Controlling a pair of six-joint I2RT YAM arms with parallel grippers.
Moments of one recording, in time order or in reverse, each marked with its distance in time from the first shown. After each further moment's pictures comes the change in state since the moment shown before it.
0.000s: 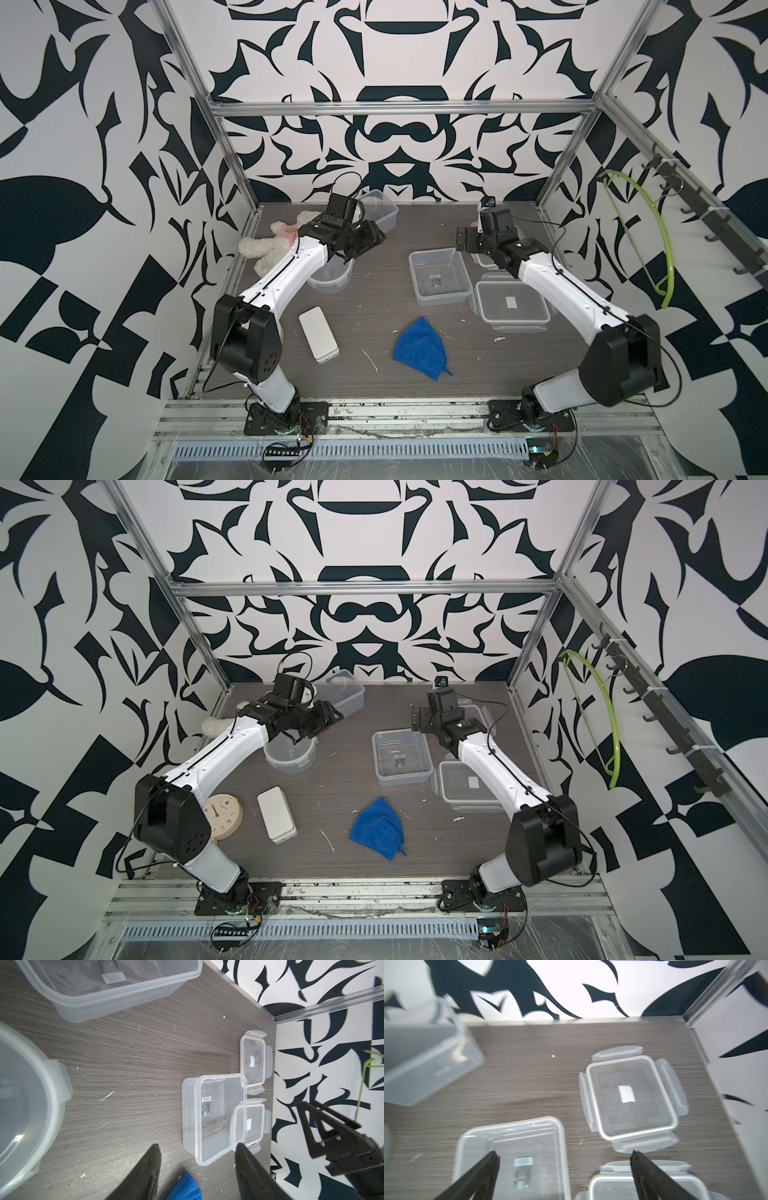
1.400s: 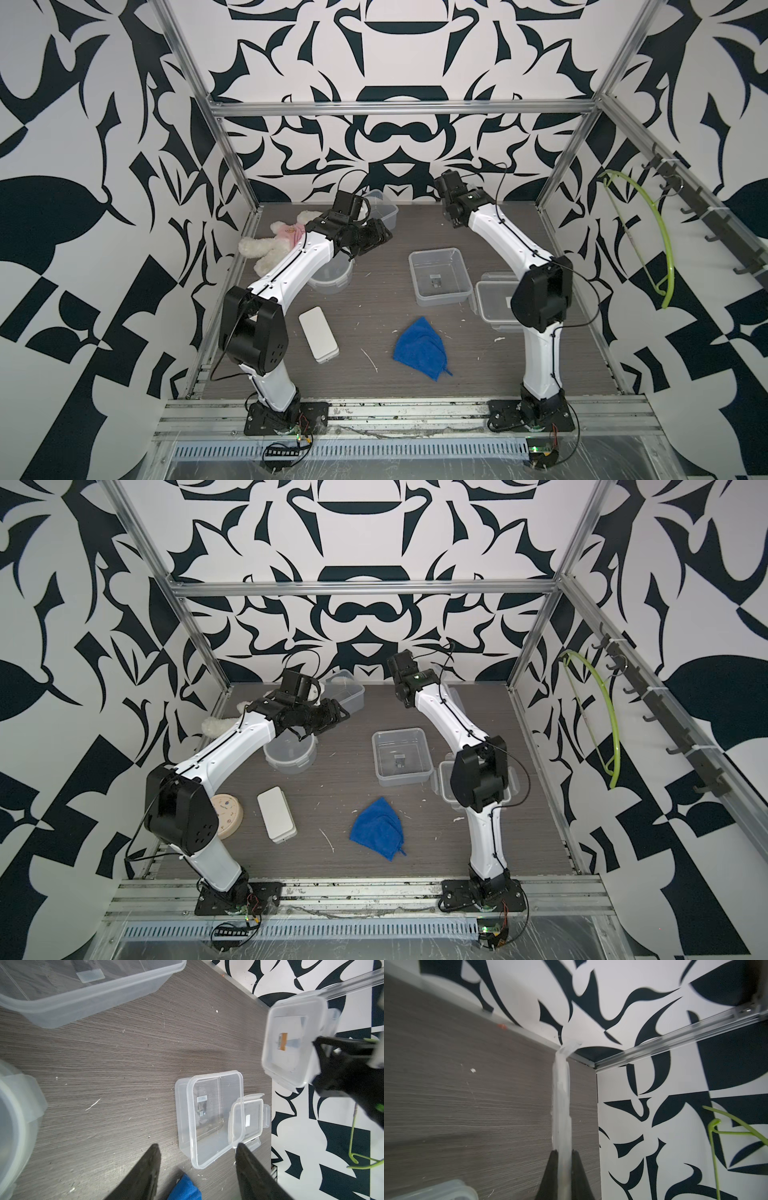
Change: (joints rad) left arm -0.011 0.084 0.068 0.005 0.045 0.039; right arm 0.100 0.688 0.862 -0.440 0.623 -0.435
